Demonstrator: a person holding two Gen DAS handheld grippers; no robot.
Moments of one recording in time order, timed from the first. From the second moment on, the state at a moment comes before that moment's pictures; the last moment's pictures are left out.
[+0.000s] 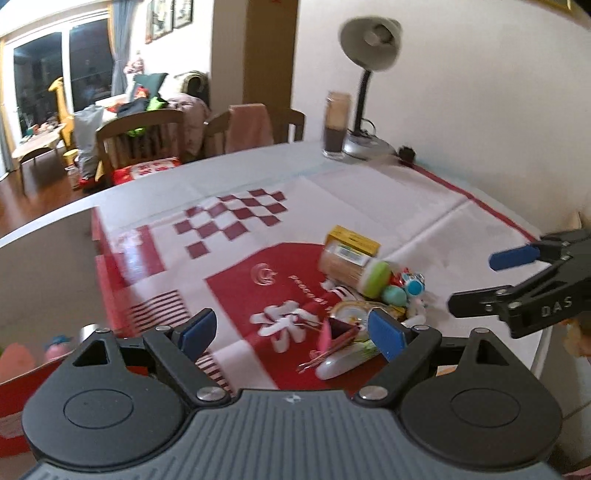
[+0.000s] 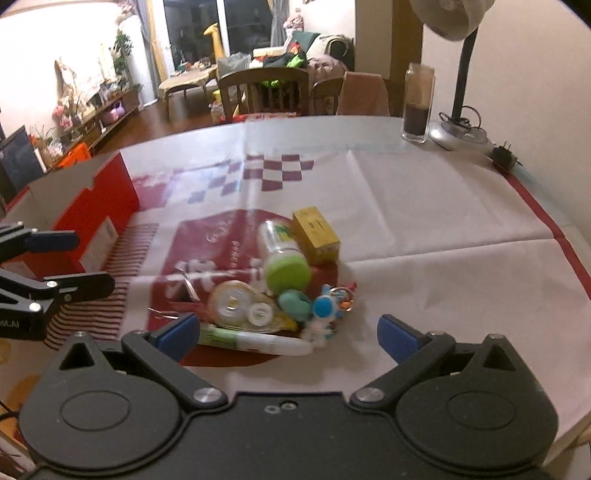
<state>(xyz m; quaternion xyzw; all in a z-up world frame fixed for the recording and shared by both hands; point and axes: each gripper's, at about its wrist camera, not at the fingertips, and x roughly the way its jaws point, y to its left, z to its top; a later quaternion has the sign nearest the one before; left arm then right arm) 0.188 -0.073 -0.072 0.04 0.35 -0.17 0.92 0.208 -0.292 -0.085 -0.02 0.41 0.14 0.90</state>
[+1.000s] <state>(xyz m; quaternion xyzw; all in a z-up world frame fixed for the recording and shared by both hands) 0.232 -0.146 -0.140 0.08 0.41 -0.15 0.90 0.273 -0.319 -0.148 0.00 0.49 0.19 0.85</state>
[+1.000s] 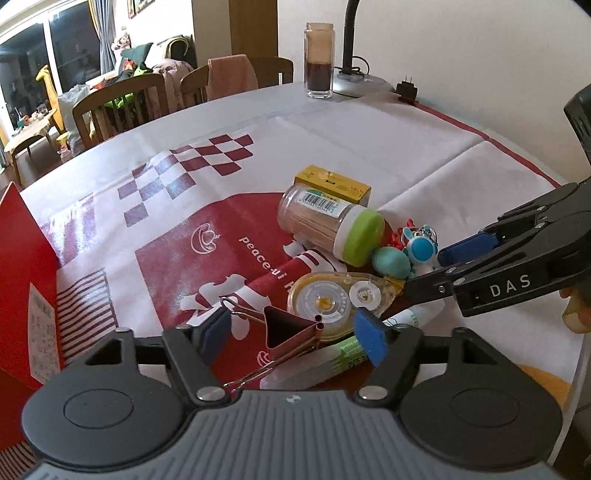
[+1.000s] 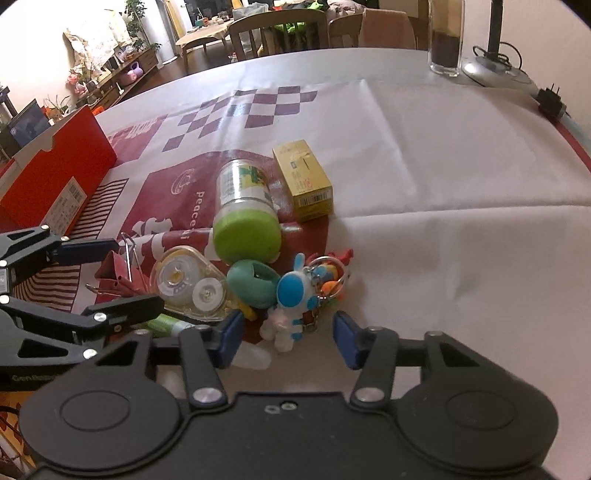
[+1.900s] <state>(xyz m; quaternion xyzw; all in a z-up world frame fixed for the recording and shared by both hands) 0.233 -0.130 -0.138 0.06 0.42 -0.14 0.89 0.253 -0.313 -0.132 -0.01 0.46 0.16 0.87</state>
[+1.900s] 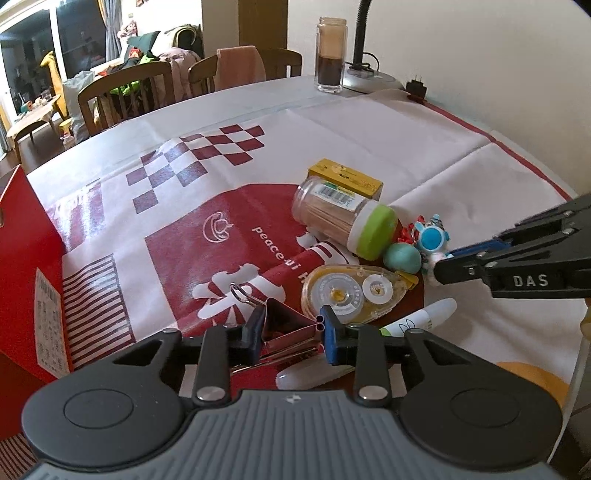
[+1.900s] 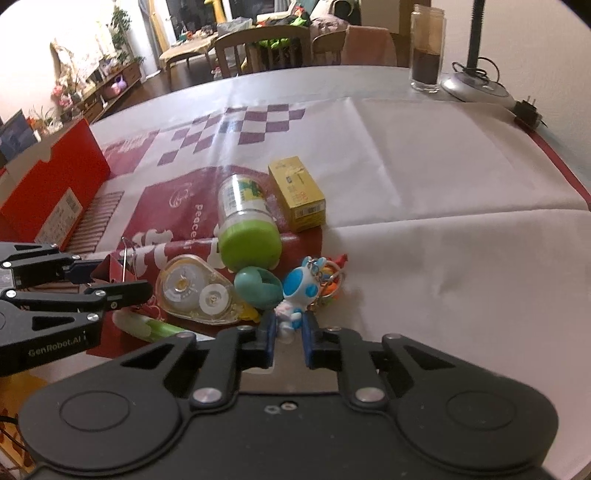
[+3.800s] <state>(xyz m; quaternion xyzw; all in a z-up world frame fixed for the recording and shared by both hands) 0.235 0.179 -0.029 -0.01 0.39 0.08 0.92 0.272 -0.006 -0.018 -0.08 0.39 0.40 0.82</state>
